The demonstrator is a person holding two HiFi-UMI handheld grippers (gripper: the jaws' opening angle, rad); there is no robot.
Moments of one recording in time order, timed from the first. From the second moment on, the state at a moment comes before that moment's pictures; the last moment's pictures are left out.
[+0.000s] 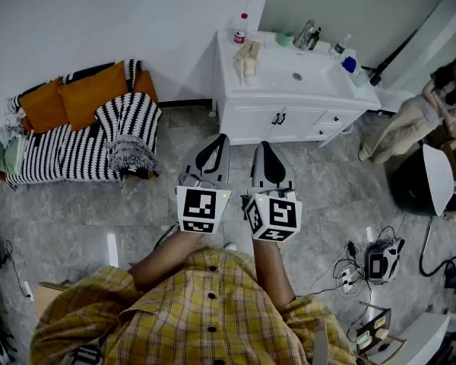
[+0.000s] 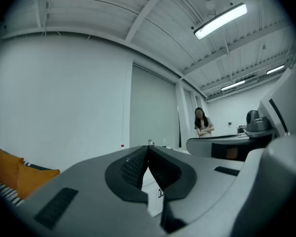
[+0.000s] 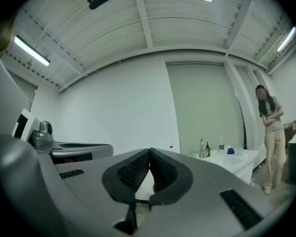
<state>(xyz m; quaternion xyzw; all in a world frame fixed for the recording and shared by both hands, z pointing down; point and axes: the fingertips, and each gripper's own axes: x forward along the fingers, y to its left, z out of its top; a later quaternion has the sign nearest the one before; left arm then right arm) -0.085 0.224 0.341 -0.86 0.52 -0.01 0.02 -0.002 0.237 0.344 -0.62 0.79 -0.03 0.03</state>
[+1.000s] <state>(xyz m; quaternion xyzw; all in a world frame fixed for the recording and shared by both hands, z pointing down) -0.034 0.223 0.351 -0.84 0.53 -0.03 0.01 0.056 0.238 0.356 -0.60 0.80 -0.04 0.04</state>
